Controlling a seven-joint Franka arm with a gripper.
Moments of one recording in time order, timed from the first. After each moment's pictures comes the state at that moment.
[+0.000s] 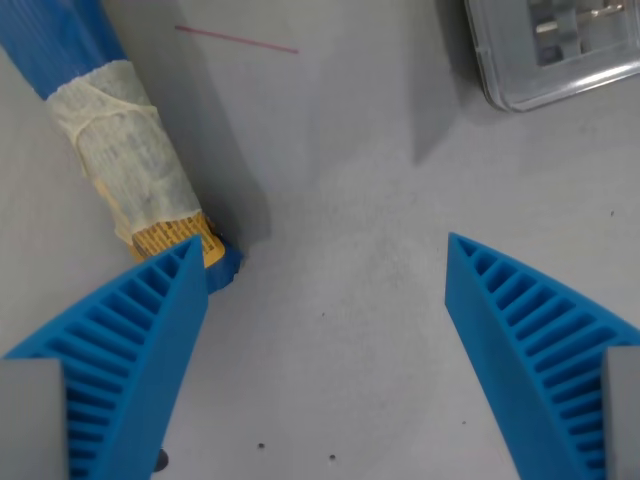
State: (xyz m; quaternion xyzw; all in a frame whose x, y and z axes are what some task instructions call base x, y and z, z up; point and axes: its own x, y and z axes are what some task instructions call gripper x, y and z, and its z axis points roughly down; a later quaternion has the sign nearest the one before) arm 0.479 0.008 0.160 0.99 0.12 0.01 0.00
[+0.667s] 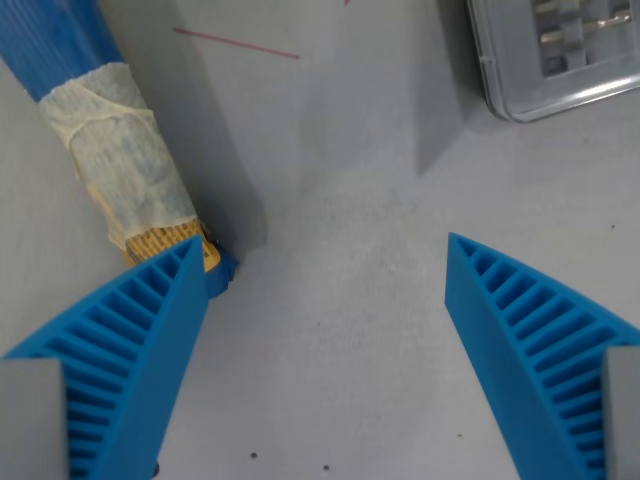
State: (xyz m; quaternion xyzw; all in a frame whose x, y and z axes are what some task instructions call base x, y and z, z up) arm 0.480 0.008 0.155 0.99 0.13 0.01 0.00
